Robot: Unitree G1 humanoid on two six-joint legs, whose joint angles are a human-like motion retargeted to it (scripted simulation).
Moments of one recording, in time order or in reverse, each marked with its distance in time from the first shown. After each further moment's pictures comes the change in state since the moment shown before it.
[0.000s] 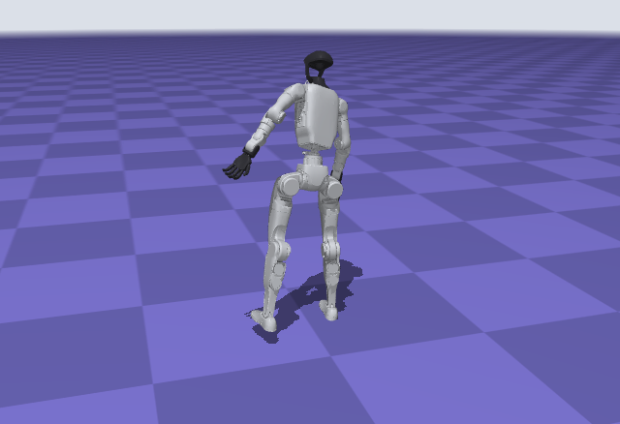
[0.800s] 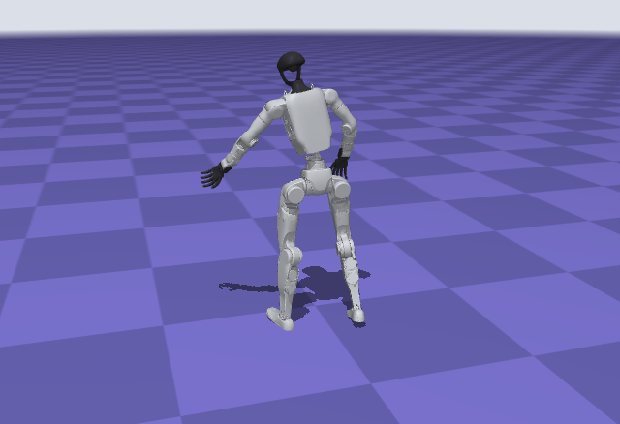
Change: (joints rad) left arm -0.722 0.085 -0.111 0.088 0.203 0.120 -0.085; right arm 0.085 -0.061 0.357 -0.331 -0.180 -0.160 0.338; waist -0.076 -0.268 -0.027; left_leg -0.025 0.080 0.223 -0.021 -0.052 0.021; right_leg 0.026 0.076 0.076 0.459 -0.147 -0.066
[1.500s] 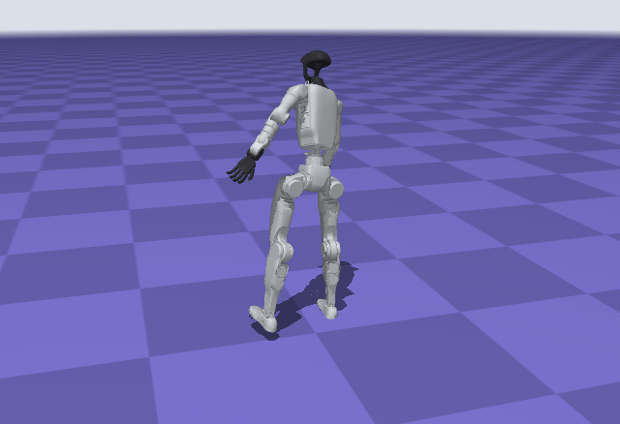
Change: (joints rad) left arm 0.660 -0.041 0.131 -0.230 -0.179 -0.142 0.040; right arm -0.303 -0.027 -0.387 0.461 0.189 0.197 -0.297; waist 0.122 0.271 0.027; left_leg -0.037 -0.073 -0.216 -0.013 0.003 -0.003; right_leg -0.010 -0.074 -0.125 -0.468 0.152 0.066
